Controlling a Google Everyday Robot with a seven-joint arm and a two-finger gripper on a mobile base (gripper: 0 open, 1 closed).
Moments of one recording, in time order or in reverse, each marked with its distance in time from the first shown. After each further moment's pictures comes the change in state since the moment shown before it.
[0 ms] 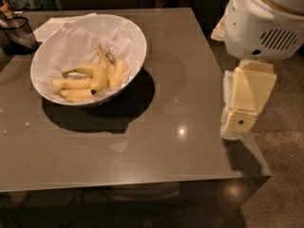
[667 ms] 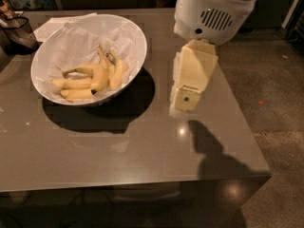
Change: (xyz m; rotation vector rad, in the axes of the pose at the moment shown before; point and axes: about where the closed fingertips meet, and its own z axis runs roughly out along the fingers) arm -0.068 -0.020 0.013 -0.070 -0.114 0.016
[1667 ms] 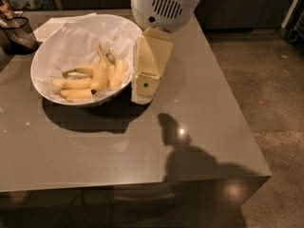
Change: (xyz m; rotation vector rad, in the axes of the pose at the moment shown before) arm -0.066 -0.019 0.011 0.037 -0.059 -0.106
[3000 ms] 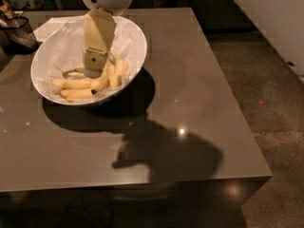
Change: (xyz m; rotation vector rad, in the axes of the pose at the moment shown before) arm -0.074 -0.055 0.036 -0.026 -0.031 -0.009
